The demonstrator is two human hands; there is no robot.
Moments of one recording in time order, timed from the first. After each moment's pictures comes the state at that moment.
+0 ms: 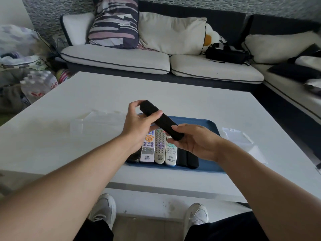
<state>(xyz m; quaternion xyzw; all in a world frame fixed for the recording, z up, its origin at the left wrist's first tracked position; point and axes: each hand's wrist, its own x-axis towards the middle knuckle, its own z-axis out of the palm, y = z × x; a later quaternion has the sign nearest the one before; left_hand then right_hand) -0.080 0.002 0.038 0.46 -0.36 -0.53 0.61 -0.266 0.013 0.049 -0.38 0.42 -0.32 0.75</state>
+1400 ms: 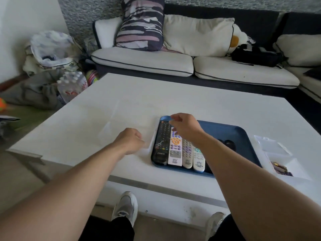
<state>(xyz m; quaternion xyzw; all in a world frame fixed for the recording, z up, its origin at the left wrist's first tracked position) 0.045 0.010 -0.005 0.76 -0.51 -0.33 0.23 -0.157 -0.052 0.021 -0.64 0.59 -0.28 0.41</state>
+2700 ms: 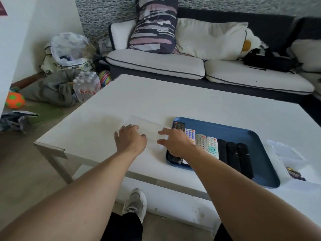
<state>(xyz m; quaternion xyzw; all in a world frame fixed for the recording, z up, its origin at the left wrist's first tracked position) 0.078 0.026 -0.020 0.82 -0.50 -0.14 0.23 -0.088 -0.012 -0.001 -0.79 0.55 -0.09 0.25</state>
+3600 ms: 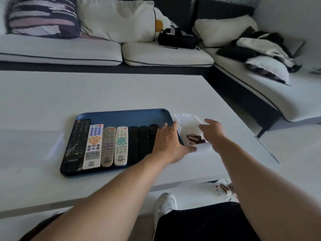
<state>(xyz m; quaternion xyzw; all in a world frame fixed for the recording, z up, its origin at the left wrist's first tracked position) -0.291 0.014 -0.021 0.52 -0.78 -0.29 0.18 -0.471 0.001 -0.020 -0.35 0.81 -0.38 0.29</state>
